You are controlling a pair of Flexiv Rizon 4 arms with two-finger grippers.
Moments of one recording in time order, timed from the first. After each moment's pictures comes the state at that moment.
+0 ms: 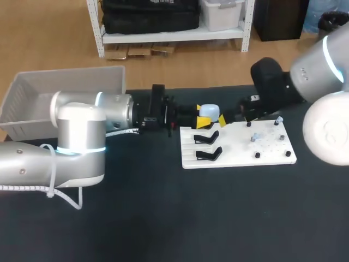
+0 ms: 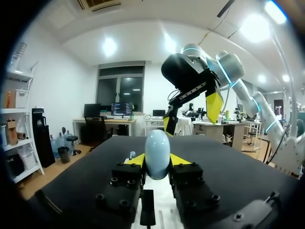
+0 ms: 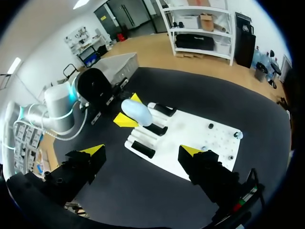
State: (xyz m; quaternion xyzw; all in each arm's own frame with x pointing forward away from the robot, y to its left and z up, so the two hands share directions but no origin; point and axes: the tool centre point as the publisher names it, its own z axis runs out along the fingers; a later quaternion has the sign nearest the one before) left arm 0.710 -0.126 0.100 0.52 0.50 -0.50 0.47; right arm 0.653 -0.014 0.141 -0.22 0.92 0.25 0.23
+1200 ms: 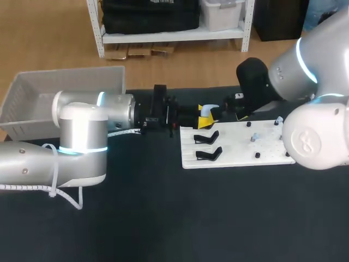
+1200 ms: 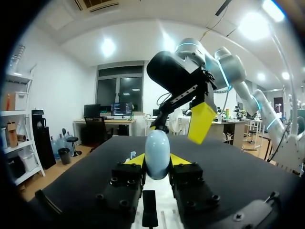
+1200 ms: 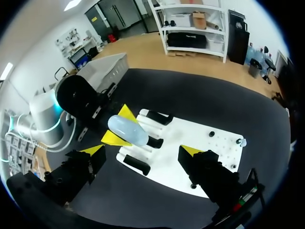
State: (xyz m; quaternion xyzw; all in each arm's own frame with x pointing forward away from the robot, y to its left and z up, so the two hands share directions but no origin) left arm 0.711 -0.129 0.098 0.53 0.50 -0.50 0.48; right arm 0.687 0.003 0.121 -0.18 0.93 0.23 0.23
